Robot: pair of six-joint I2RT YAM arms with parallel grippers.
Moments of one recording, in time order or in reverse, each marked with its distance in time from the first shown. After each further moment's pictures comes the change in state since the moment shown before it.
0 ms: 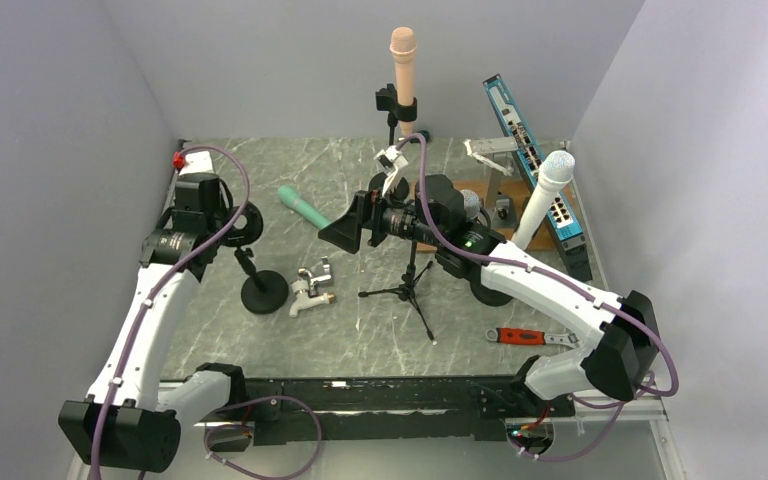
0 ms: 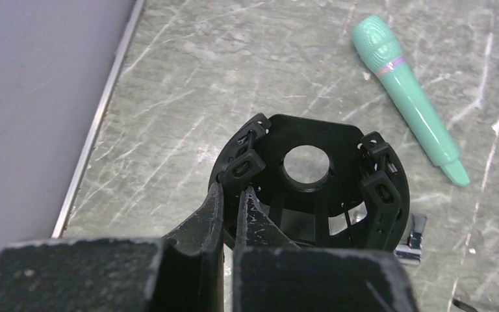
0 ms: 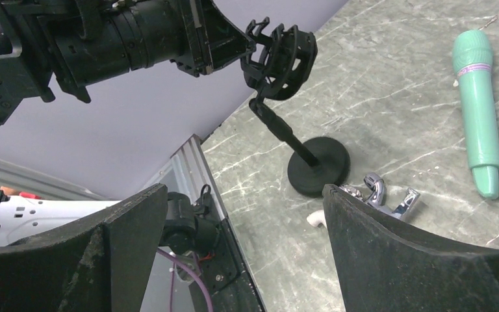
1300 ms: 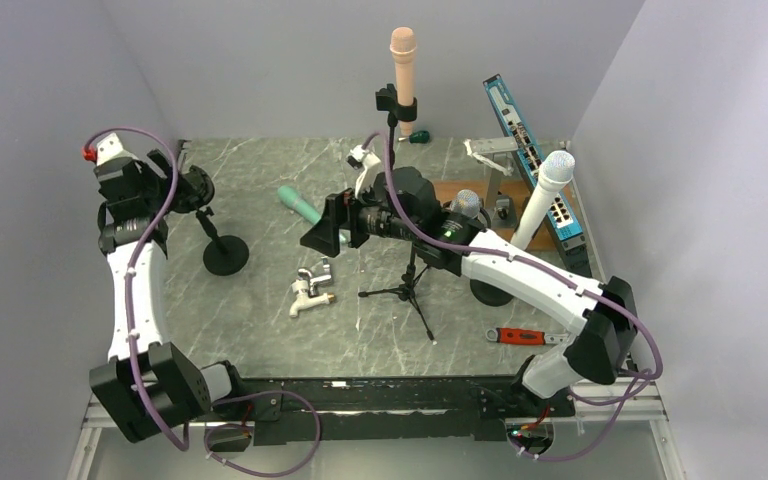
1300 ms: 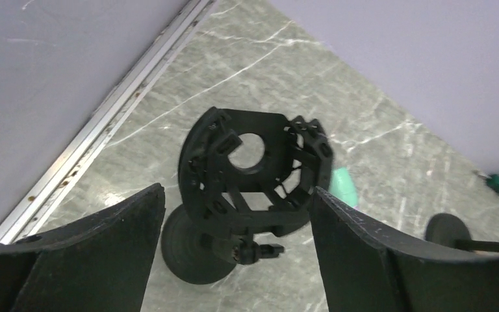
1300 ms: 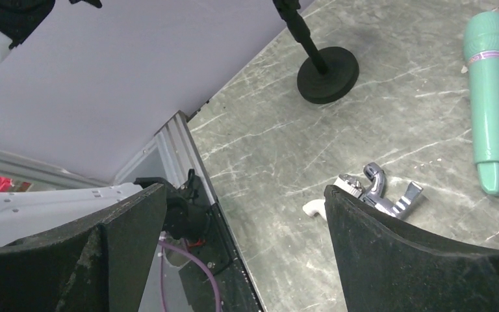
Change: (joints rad) left arm 0.488 0.174 0.018 0.373 0.383 -0.148; right arm 0.064 0.113 0.165 -0.168 0.035 -0.071
